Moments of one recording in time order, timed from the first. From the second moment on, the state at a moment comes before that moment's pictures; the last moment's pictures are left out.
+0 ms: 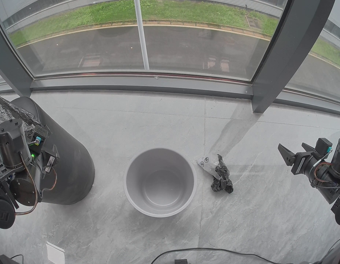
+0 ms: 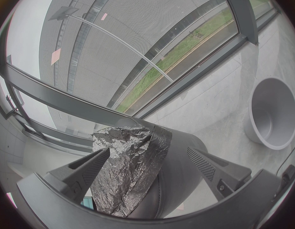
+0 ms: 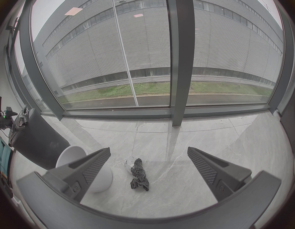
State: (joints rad) left arm -0.36 1.43 -0.50 -0.75 0.84 0.66; right arm 0.20 1.56 -0.19 -1.26 -0.13 0.12
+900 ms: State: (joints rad) left arm -0.23 1.46 -0.58 -0.75 0.84 0.77; right arm 0.20 1.59 -0.16 -1.31 -0.13 0.12
